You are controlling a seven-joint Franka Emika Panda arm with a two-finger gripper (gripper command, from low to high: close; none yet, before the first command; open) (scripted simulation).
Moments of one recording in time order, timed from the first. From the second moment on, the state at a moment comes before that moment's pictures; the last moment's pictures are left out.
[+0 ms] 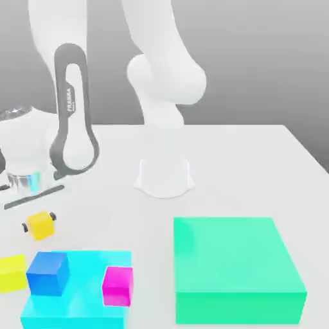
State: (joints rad) arm -0.87 0.30 -0.05 -2.74 0.13 3.03 2.19
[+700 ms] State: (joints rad) arm -0.53 0.02 0.09 -2.42 0.00 2.44 1.82
